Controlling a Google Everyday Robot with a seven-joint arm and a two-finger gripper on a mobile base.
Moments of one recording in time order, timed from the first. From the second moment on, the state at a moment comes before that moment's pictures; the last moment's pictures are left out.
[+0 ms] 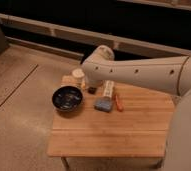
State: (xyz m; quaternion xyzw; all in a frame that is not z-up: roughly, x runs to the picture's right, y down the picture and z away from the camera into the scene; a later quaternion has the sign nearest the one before) arm 0.016 -0.016 0.757 -0.15 0.07 0.72 0.67
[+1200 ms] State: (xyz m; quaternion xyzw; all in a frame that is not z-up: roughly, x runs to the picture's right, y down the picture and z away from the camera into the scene) arm 0.111 -0.022 0.823 -0.11 0.14 0.77 0.62
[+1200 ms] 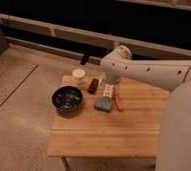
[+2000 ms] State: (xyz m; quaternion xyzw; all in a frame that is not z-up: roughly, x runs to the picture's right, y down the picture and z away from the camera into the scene) arm 0.192 0.026 0.883 -0.12 0.28 0.80 0.52
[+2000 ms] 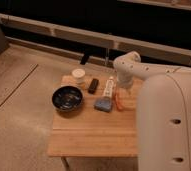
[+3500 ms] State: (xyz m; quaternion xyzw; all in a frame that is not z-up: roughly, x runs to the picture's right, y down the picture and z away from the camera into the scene) arm 0.170 0.081 0.942 -0.16 0.33 0.78 0.51
